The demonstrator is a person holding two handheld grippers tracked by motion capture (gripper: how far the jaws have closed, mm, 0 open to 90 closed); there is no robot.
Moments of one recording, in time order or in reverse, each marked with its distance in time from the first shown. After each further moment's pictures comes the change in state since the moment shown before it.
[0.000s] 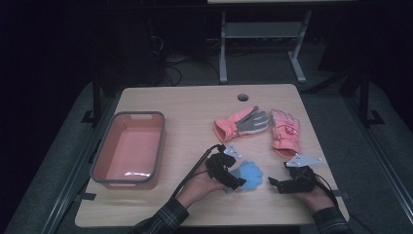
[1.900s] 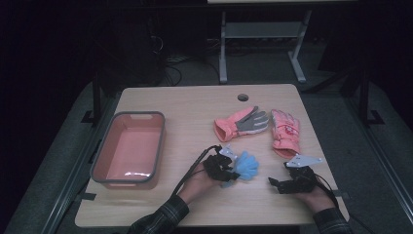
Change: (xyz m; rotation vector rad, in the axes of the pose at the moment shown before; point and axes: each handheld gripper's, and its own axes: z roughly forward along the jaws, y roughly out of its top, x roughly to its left) left arm 0.020 -0.017 0.015 -0.009 -0.054 -0.024; right arm 0.000 -0.001 -0.001 -0.001 0.003 0.002
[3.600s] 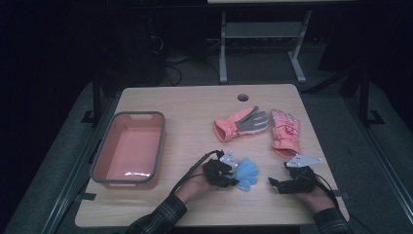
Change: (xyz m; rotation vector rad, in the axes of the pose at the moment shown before) left arm -0.010 -0.007 -0.002 0.033 -0.044 0.106; right arm 0.000 0.000 0.000 0.001 0.000 -0.002
